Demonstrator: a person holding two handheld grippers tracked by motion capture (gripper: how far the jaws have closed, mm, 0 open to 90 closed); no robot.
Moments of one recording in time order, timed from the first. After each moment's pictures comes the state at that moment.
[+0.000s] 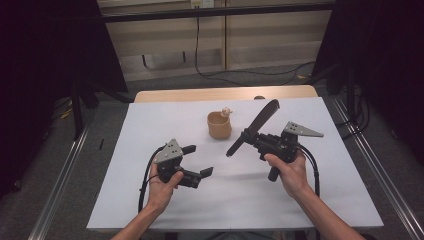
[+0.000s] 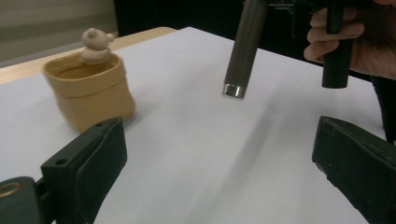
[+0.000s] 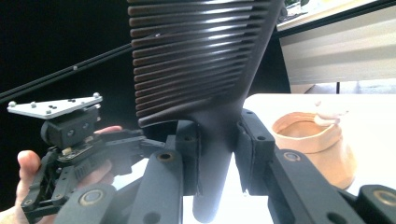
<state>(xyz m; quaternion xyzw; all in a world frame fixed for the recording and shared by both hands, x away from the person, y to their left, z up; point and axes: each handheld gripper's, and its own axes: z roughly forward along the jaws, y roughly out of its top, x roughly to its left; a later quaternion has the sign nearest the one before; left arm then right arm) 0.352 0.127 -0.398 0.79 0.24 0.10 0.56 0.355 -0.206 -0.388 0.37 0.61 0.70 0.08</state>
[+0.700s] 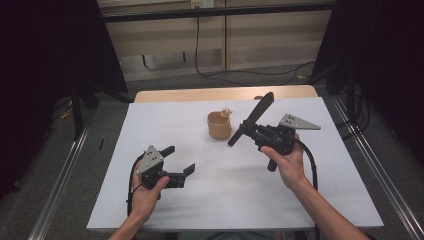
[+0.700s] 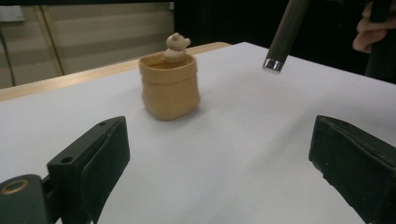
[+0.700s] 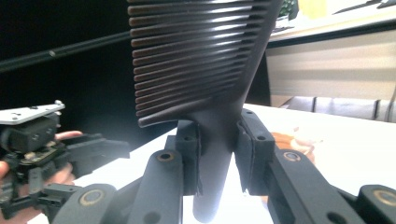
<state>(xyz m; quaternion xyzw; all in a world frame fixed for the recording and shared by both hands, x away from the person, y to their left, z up) 0.340 0.167 -0.412 0.75 0.30 0.19 0.56 0.370 -0.201 -0.376 0.35 0.63 0.68 0.14</state>
